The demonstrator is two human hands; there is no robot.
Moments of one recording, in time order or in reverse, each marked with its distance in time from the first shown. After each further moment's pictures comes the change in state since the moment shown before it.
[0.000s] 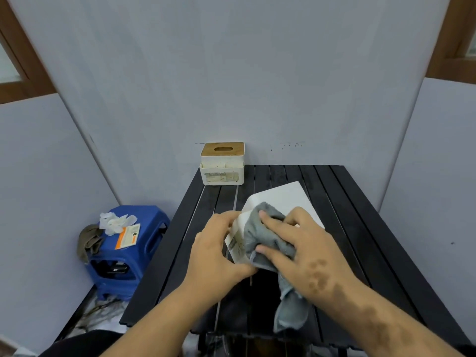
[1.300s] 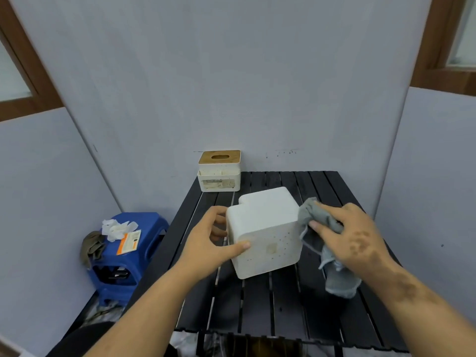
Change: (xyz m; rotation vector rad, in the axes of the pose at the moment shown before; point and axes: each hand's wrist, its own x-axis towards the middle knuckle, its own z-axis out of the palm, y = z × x) left_hand 0.026 -0.006 -0.007 -0.050 -0.150 -0.239; right_hand 0.006 0.067 -0.065 0.012 0.044 0.309
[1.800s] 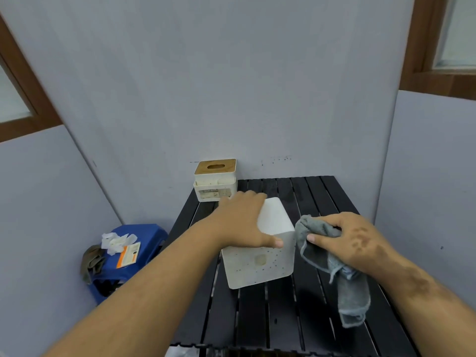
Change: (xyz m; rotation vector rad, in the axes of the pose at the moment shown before) left_hand 0.064 0.106 0.023 0.837 -0.407 0.180; right_hand 0.010 0.014 -0.026 0.050 -0.202 0.034
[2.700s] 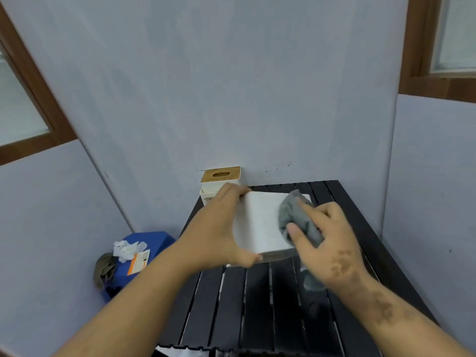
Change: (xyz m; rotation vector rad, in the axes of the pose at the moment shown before) left_hand -0.063 -0.011 -0.019 -0.303 0.318 0.073; right_hand -0.020 -0.043 0.040 0.172 0.423 -0.200
